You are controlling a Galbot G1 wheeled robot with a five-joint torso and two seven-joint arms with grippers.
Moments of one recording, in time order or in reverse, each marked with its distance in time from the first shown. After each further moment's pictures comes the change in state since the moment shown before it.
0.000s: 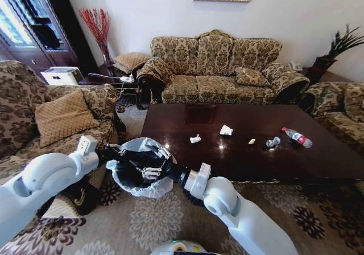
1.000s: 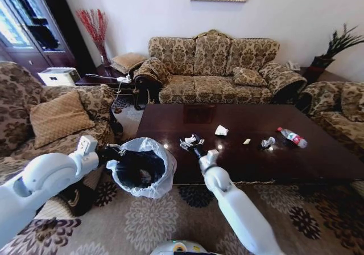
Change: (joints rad) left arm 0.000 0.000 0.000 0.000 0.000 0.000 0.001; right arm 0.114 0.245 0.167 -0.709 -0.044 0.122 0.370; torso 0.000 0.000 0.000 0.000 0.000
